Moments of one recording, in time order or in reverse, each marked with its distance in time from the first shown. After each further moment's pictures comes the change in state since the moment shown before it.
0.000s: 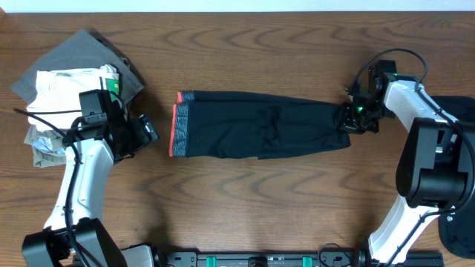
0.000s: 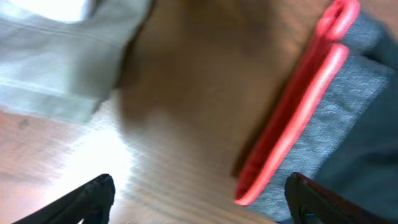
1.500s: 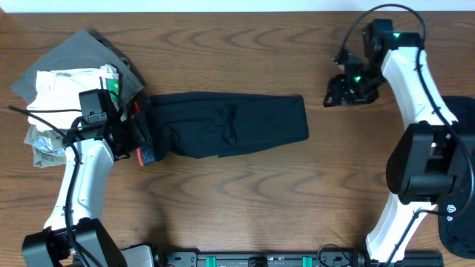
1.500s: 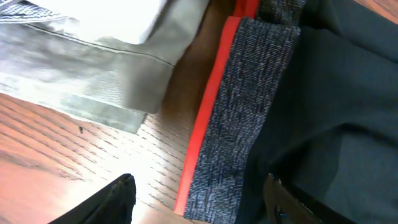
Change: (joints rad) left arm 0.000 -0.002 0.000 0.000 -0.155 -0.003; right arm 0.105 0.032 0.403 -0.327 -0.033 -0.198
